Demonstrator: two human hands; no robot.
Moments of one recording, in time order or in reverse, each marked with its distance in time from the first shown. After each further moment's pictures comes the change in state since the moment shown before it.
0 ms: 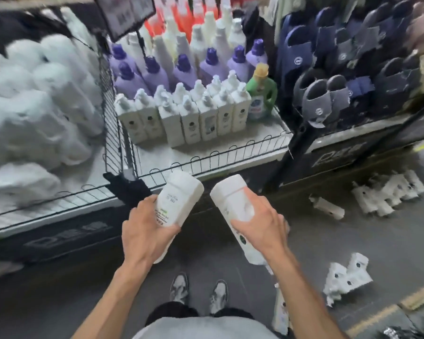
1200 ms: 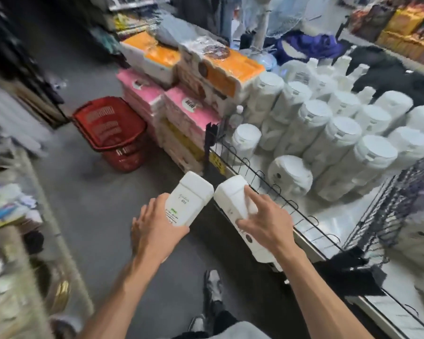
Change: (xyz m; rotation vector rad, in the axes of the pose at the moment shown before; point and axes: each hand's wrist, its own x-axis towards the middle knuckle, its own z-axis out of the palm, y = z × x) left_hand -0.156 -0.437 -0.244 -0.059 0.576 -0.986; right_hand -0.137 -0.516 0.317 -0.352 -0.483 -1.174
